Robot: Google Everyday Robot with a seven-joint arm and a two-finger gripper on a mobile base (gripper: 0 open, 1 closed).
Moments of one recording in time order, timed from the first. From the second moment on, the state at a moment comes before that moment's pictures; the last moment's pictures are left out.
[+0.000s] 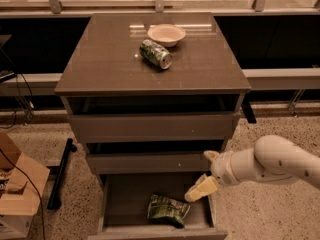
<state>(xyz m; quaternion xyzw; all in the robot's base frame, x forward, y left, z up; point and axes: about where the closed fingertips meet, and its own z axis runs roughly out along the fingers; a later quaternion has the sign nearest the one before) 0.486 -0.129 0.595 -0.45 0.81 0.25 0.30</state>
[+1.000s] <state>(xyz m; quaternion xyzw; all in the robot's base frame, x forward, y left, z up) 0.475 -0.104 0.506 -0.43 0.82 0.29 0.26</state>
